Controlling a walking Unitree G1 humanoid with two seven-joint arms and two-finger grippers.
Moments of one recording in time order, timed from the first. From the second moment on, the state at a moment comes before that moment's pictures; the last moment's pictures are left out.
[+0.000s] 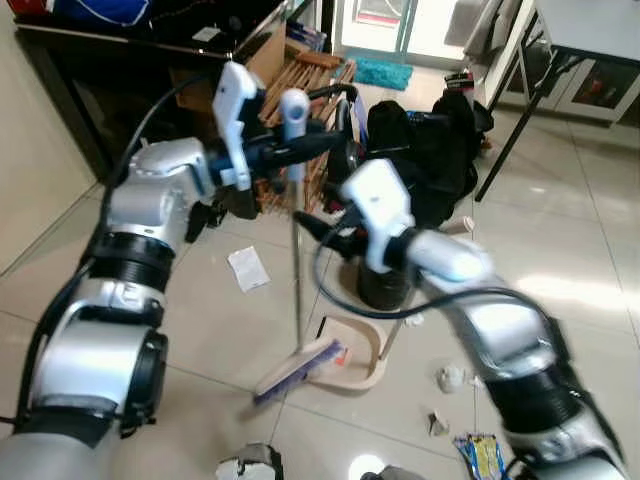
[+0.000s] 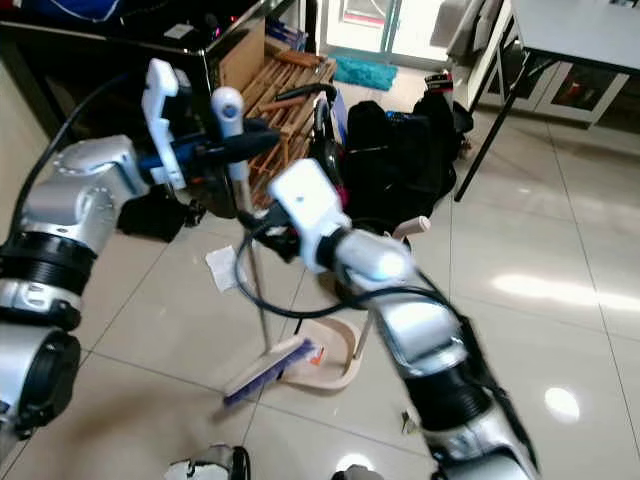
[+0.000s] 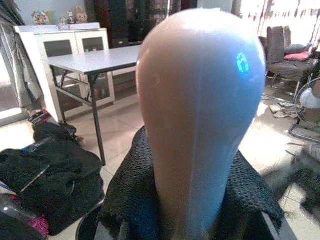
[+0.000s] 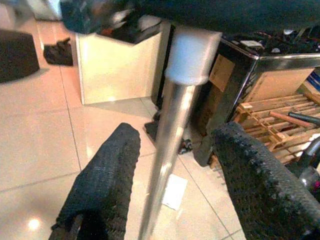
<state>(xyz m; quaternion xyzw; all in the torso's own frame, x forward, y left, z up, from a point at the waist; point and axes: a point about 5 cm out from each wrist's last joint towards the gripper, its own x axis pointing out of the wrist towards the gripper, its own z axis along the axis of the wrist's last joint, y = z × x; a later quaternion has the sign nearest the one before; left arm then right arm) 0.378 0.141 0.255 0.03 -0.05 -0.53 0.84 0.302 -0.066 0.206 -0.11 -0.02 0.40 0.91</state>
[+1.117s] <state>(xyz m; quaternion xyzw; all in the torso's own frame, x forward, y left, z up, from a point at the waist) 0.378 0.179 0.200 0.12 -0.13 -0.08 0.98 0.271 -0.174 0.168 0.06 -0.02 0.00 1.00</state>
